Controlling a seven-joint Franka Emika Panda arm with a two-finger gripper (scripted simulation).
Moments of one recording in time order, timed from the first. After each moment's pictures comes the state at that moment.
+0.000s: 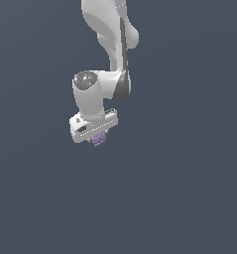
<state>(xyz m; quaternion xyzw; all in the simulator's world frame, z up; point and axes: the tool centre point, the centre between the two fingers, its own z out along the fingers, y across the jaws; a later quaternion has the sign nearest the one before) -0.030 -0.093 0.120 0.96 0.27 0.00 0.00</state>
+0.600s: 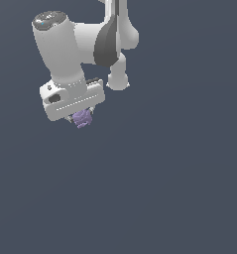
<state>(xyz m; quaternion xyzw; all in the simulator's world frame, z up) -0.033 -0.139 0.252 0.96 0.27 0.00 0.00</state>
